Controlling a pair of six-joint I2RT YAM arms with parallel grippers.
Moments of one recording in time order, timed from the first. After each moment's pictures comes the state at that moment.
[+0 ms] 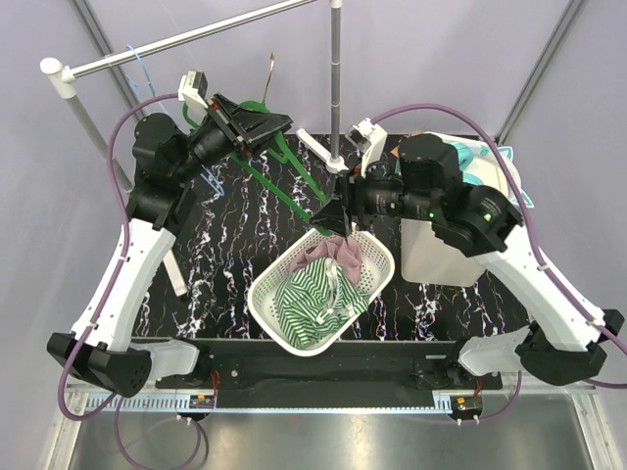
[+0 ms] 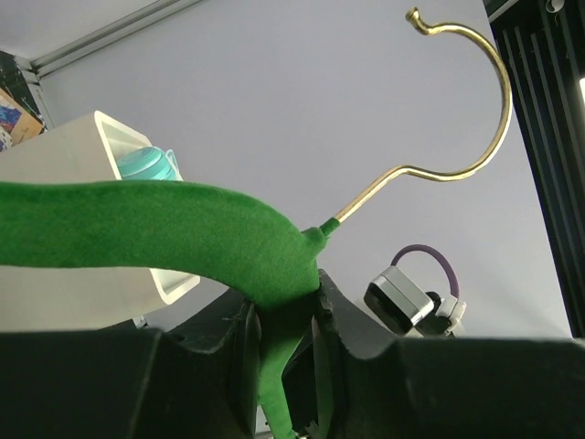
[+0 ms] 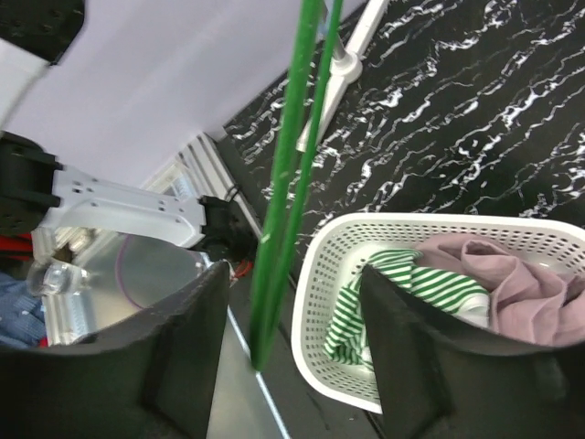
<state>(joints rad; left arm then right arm) -0.31 1.25 1.49 -0.03 0.59 -1.35 0.86 1.31 1.79 -0.78 -0.31 0.36</state>
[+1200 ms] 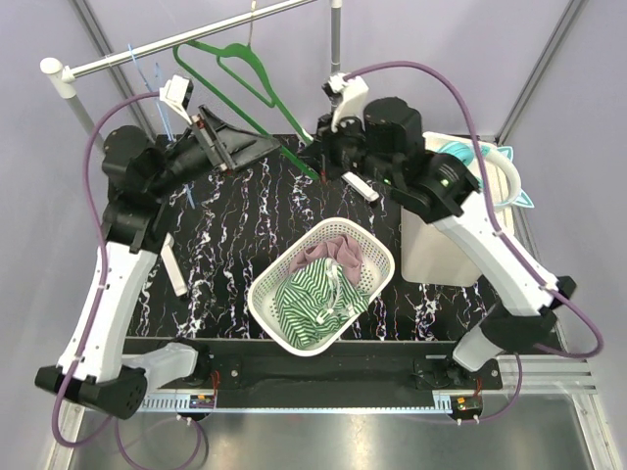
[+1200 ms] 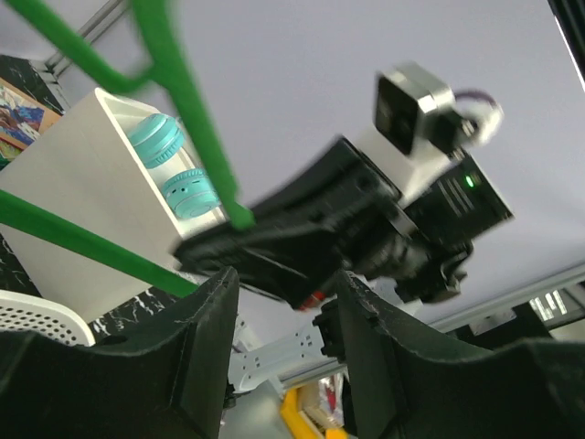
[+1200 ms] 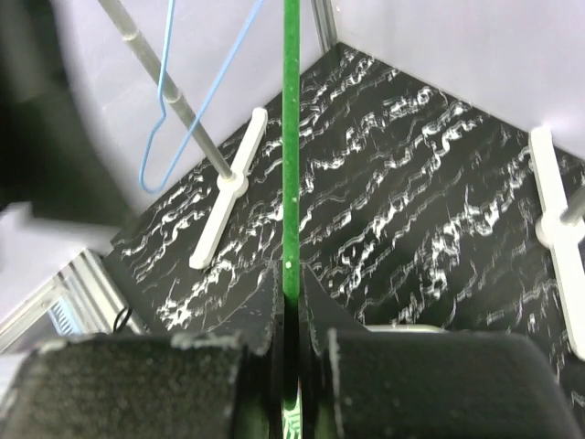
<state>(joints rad) -0.27 1.14 1.48 -0.13 0.76 -1.15 0.86 1.57 2.06 -0.69 0.00 0.24</state>
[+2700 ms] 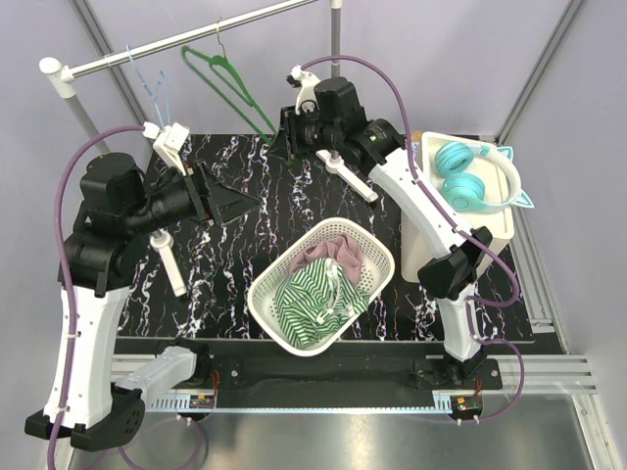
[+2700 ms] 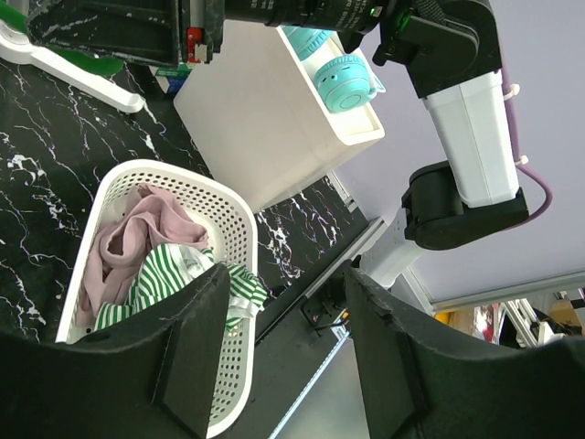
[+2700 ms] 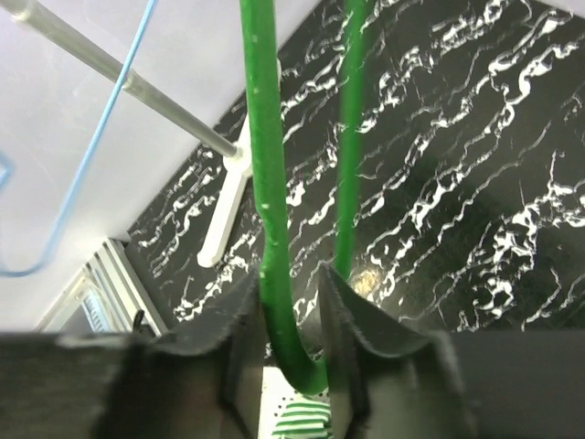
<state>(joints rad) -0.22 0.99 1.57 -0.84 0.70 -0.53 0.71 2.07 2.43 -0.73 -0.30 0.34</state>
